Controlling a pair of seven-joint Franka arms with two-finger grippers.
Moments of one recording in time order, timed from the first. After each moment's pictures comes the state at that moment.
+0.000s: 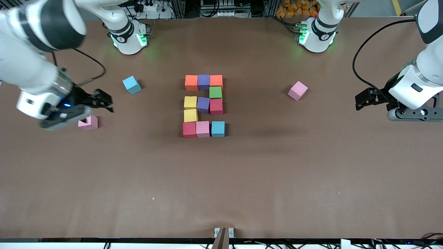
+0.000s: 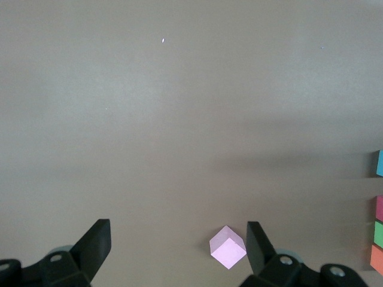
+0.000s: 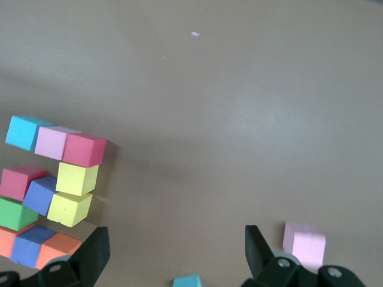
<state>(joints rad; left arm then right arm) 0.04 0.13 -0.18 -1.50 0.03 1.62 -0.12 0.11 0.04 0.02 -1.71 0.09 1.79 -0.12</state>
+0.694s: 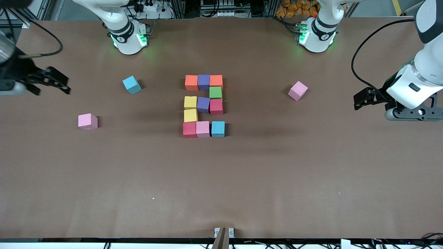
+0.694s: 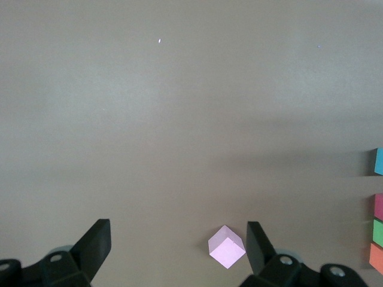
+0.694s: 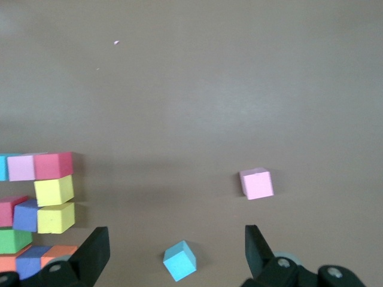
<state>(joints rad) 0.03 0.13 -0.18 -1.50 0.03 1.62 -0.12 -0.07 -0.08 0.09 -1.66 0.00 1.64 0.02</state>
